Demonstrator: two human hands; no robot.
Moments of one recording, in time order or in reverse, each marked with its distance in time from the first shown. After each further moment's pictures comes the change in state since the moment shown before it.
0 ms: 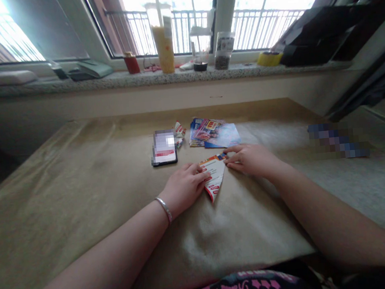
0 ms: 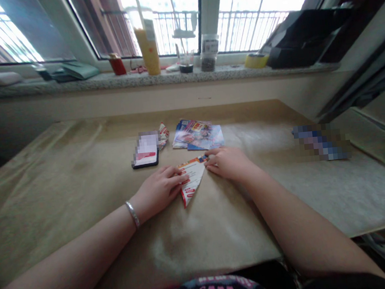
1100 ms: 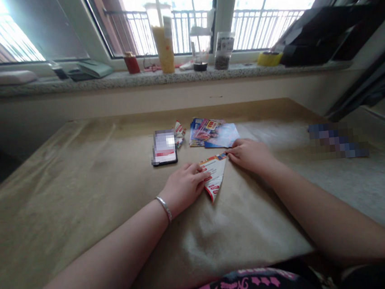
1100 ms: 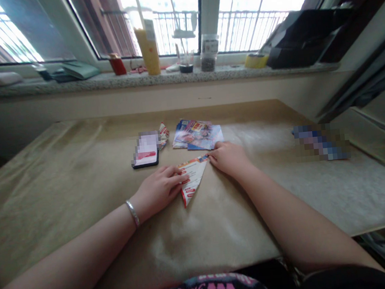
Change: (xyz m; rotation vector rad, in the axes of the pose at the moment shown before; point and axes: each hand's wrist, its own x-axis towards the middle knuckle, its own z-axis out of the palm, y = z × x) left_hand -0.001 0.000 0.000 0.004 -0.031 -0.026; right_hand 0.010 -0.002 0.004 -0.120 -0.031 0.286
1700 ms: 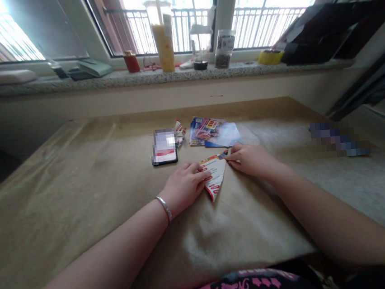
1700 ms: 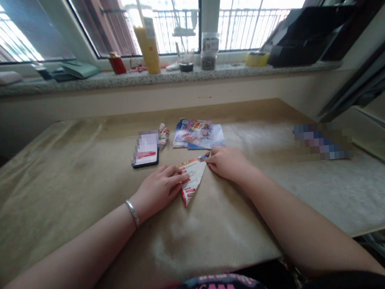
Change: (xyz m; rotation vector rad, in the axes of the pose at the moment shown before) left_hand 0.001 -0.001 0.001 0.002 0.006 0.014; right_hand -0.009 -0.003 -0.003 0.063 -0.027 -0.199
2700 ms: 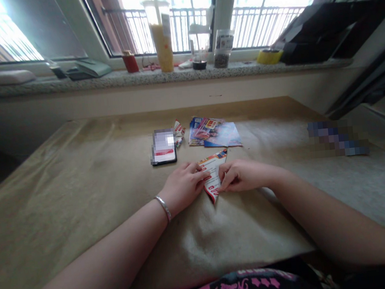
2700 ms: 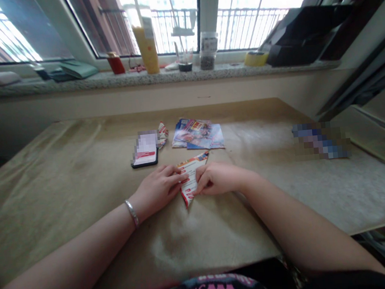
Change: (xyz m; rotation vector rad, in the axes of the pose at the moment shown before) left_hand 0.000 0.002 -0.002 0.040 0.002 0.000; right_hand -0.007 -0.013 0.005 0.606 -0.116 -0.565
